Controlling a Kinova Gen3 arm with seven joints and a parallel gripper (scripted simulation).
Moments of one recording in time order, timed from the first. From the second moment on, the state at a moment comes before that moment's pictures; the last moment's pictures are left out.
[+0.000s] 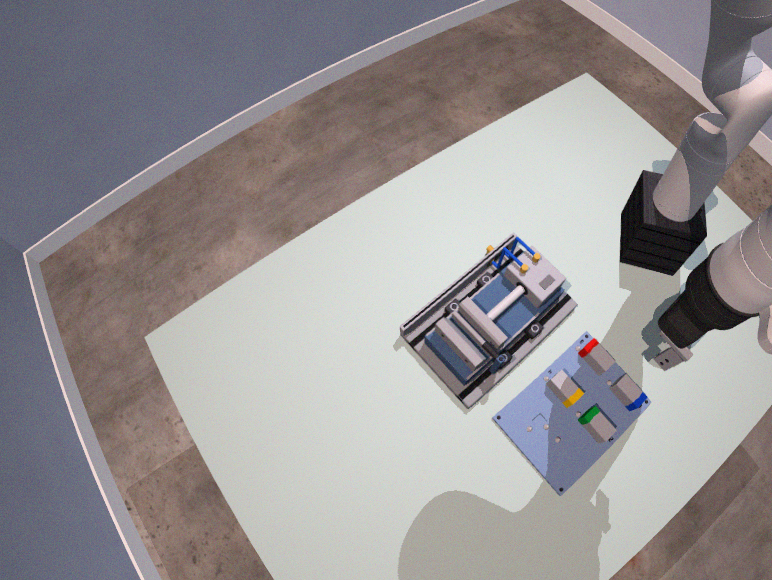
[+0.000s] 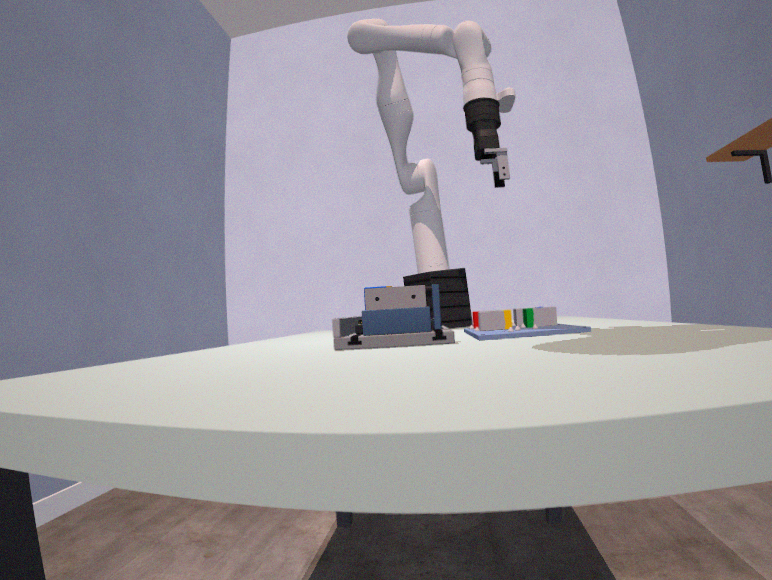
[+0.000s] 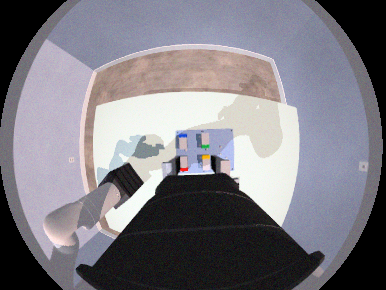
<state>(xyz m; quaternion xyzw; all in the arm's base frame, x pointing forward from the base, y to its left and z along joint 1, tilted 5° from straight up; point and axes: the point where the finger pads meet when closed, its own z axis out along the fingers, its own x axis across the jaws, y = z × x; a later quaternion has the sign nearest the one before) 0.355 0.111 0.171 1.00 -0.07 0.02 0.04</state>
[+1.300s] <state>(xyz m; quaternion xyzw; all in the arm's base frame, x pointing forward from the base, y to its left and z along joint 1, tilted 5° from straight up) 0.359 0.111 0.170 1.00 -0.07 0.02 0.04</state>
